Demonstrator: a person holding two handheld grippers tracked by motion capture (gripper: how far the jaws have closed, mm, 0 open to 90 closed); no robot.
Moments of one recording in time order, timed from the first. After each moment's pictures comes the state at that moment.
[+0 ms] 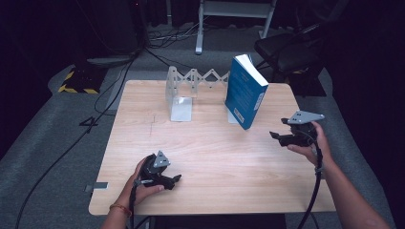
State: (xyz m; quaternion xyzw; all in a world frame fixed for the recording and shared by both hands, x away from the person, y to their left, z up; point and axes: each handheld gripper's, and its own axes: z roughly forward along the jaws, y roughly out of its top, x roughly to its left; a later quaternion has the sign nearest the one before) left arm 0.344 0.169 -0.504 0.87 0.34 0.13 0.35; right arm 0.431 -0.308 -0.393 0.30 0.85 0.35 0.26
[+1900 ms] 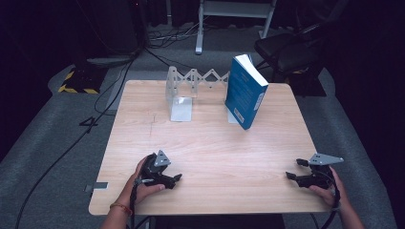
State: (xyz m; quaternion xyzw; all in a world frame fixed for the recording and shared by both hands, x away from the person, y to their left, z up) left arm 0.347 0.167 -0.504 0.86 0.34 0.13 0.35; right arm 0.360 -0.395 -0.504 0.36 0.84 0.37 0.16
